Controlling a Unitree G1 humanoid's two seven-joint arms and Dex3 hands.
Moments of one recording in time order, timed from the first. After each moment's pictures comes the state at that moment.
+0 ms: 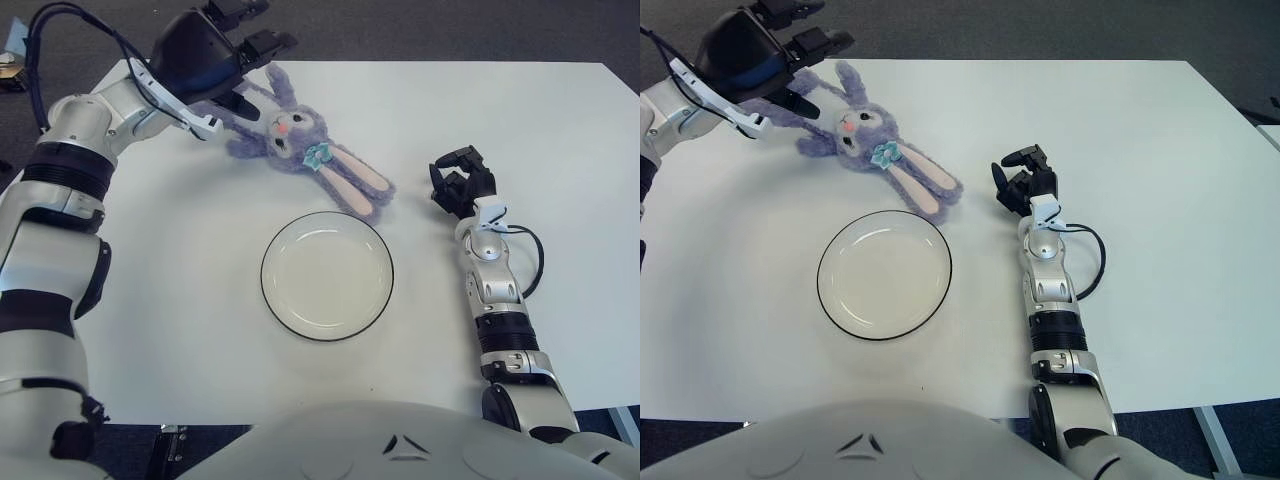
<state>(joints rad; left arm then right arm) -1.05 0.78 -0.46 0.78 1.14 -0.76 0.60 -0.26 -0.07 -0.08 0.26 -0.09 -0.10 -0.16</state>
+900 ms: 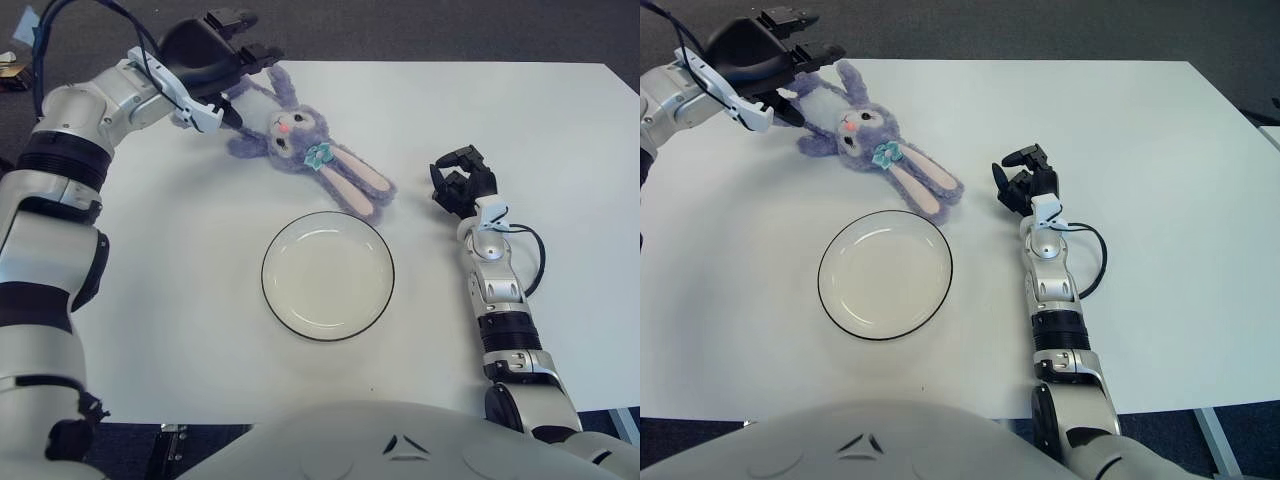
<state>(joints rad) -1.11 0.78 -0.47 0.83 0.99 -0.73 0.10 -0.26 -0.09 -0.08 0.27 -0.09 -0.10 -0.14</state>
